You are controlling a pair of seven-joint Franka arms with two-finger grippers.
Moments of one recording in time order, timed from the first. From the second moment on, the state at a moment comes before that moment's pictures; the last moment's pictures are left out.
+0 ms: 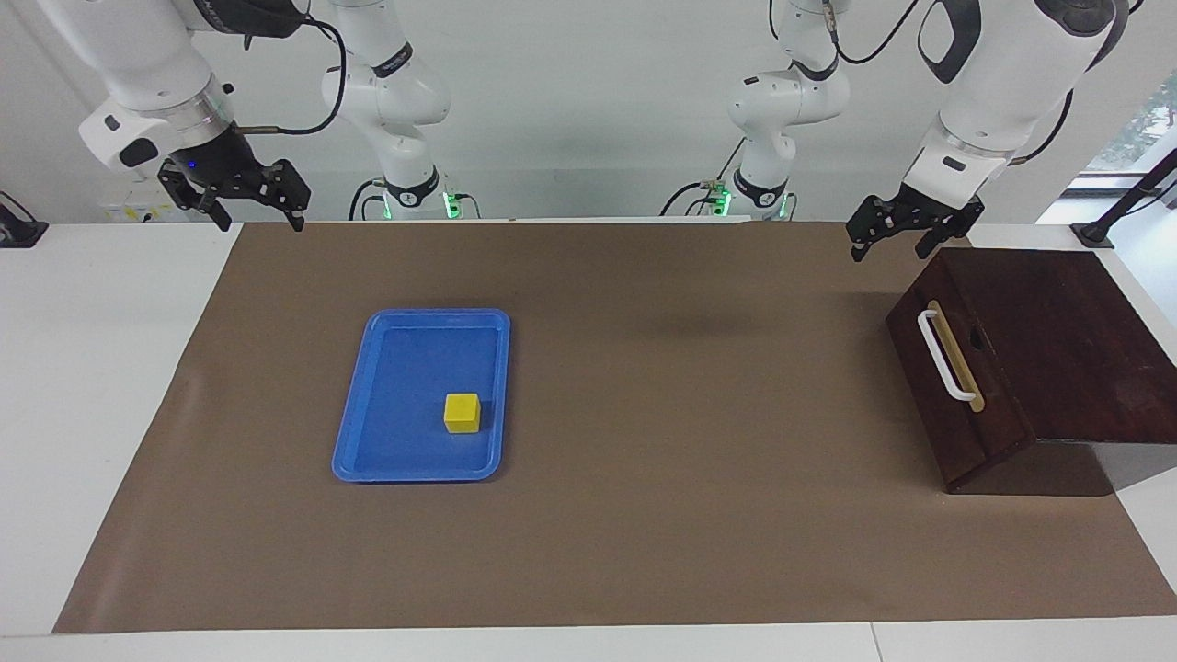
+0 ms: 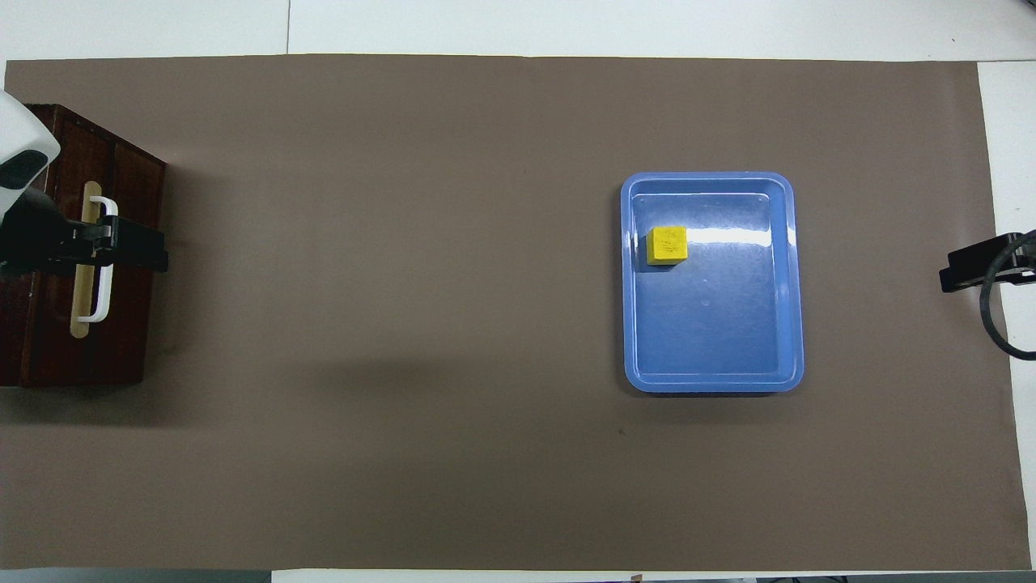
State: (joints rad) left arm 0.09 -0.03 -0.22 -1.64 -0.01 1.57 -0.09; right arm -0.13 -0.04 0.07 -1.57 -0.02 1.44 -0.05
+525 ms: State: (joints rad) left arm 0.09 -0.03 -0.22 -1.64 -0.01 1.57 -0.09; right arm -0.13 -0.04 0.07 -1.57 -0.02 1.44 -0.05
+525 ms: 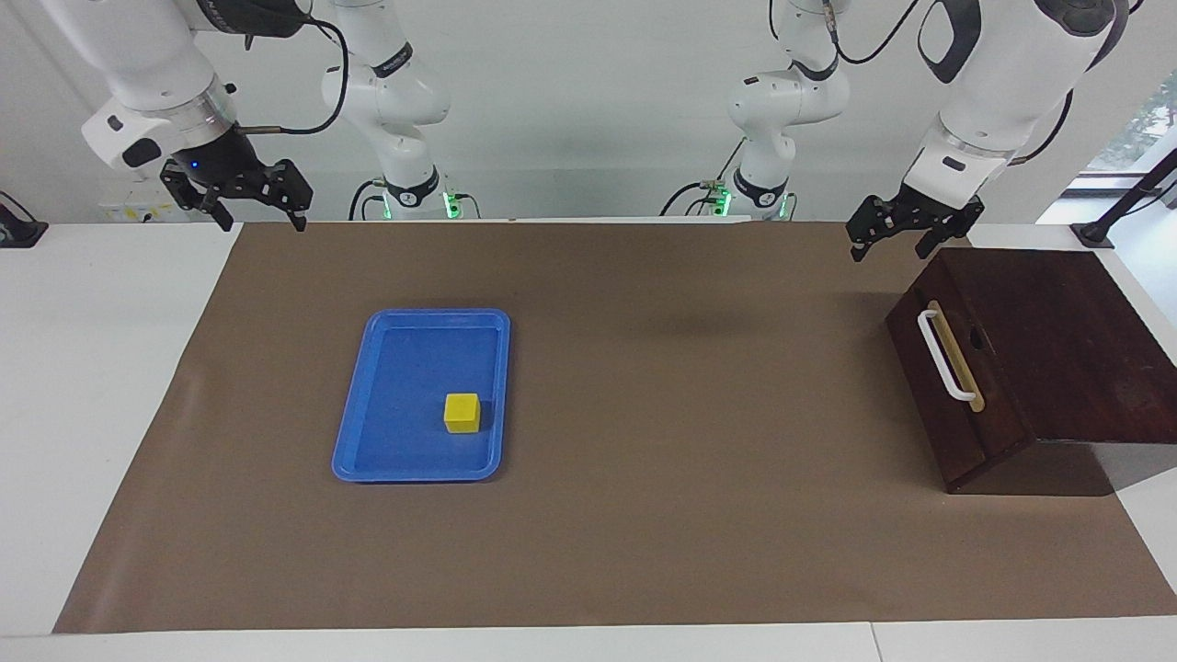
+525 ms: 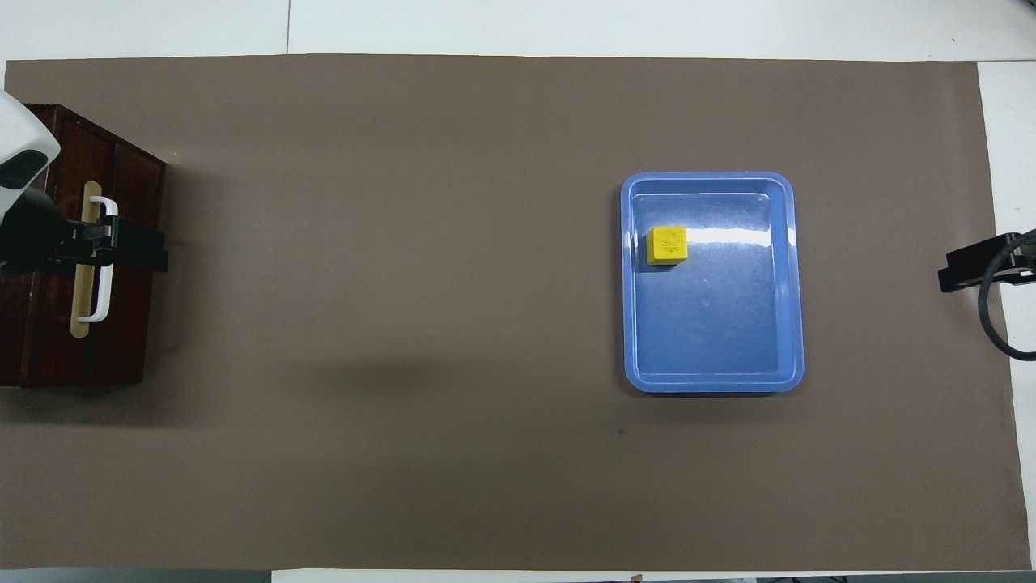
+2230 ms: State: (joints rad) left arm -0.04 -0.11 -0.24 -1.82 -0.01 1.67 -0.24; right arm -0.07 0.10 0.08 -1.88 0.63 1.92 1.27
